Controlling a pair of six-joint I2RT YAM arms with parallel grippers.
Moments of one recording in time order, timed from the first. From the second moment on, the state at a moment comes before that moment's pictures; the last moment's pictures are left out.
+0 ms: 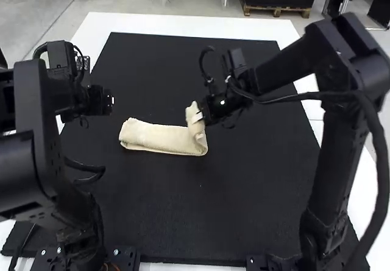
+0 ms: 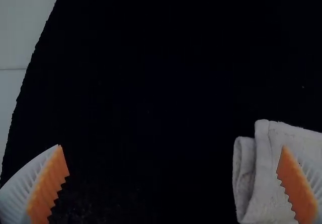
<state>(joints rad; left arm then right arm) 0.39 1.17 0.59 -0.12 0.21 0.16 0.58 1.84 1.04 -0.08 -0.55 0.04</state>
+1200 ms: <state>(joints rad) 0.39 1.13 0.56 -0.13 0.23 0.15 0.81 2.28 1.62 -0.07 -0.55 0.06</state>
